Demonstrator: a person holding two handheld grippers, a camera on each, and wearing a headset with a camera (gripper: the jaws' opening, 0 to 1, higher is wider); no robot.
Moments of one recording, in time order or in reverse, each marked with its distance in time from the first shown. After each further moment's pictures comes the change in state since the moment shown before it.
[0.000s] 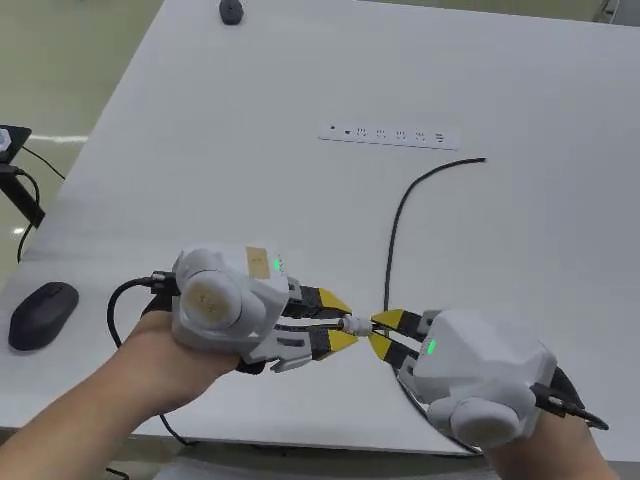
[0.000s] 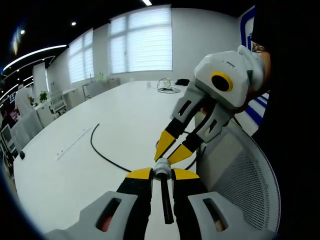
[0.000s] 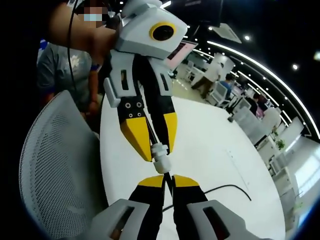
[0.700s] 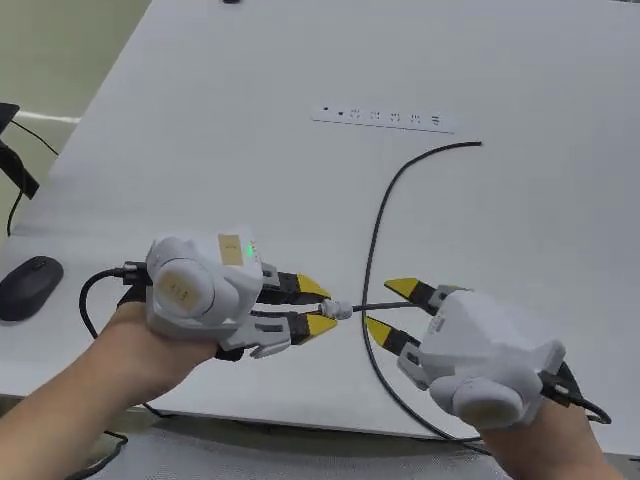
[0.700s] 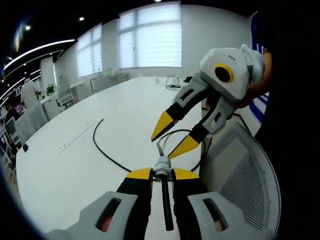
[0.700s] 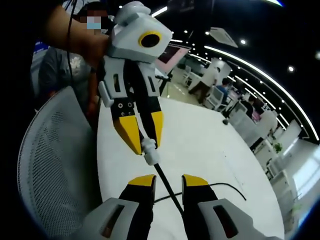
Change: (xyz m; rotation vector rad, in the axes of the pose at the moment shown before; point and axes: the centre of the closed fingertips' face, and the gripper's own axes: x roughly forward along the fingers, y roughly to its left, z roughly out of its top) left arm 0.021 -0.003 0.005 -0.050 0.034 0.073; right arm -0.021 -0.020 -0.019 -0.032 -0.050 -0.015
